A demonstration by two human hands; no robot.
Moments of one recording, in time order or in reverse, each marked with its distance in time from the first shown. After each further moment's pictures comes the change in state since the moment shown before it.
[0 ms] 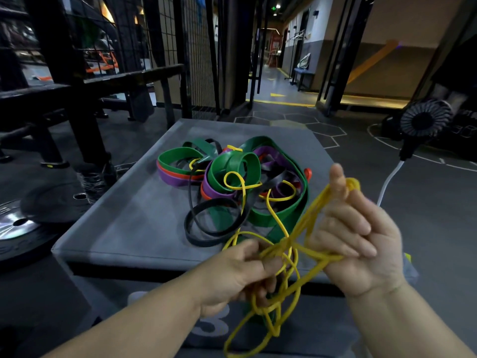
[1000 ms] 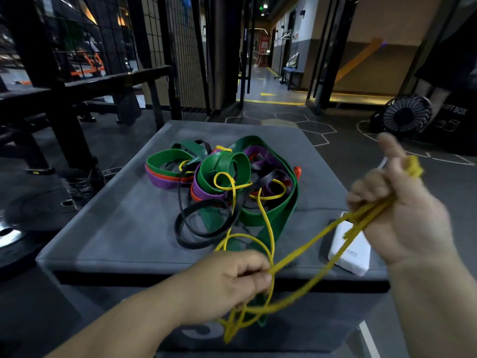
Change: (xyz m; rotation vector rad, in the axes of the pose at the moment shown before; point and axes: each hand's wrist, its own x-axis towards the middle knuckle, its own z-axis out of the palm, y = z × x) left_hand -0.018 0.018 0.002 0.753 -0.052 0.211; right_hand -0.004 -0.049 0.021 -0.656 0.566 -0.498
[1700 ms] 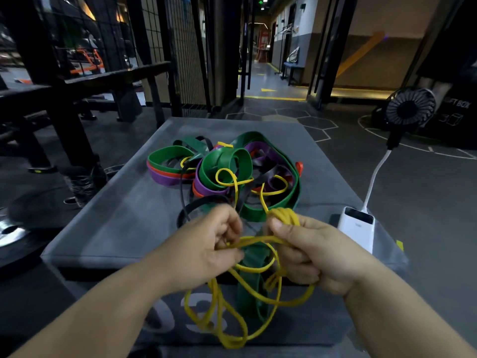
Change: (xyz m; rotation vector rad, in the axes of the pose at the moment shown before) left_hand -0.003 -0.019 -0.031 0.039 0.211 -0.022; right_hand -0.039 0.050 0.026 -0.337 -0.436 0.746
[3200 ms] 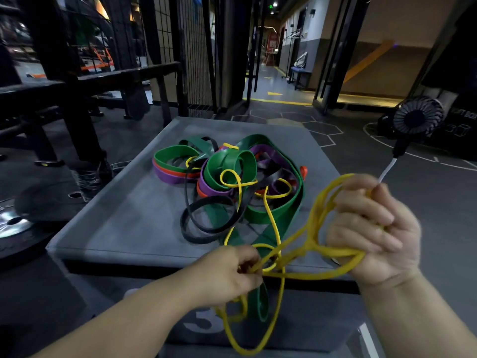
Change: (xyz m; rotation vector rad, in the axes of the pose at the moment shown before) left_hand 0.009 -0.019 0.040 0.119 -0.117 -0.129; right_hand -0.013 -0.021 -0.035 0.787 -0.426 -0.393
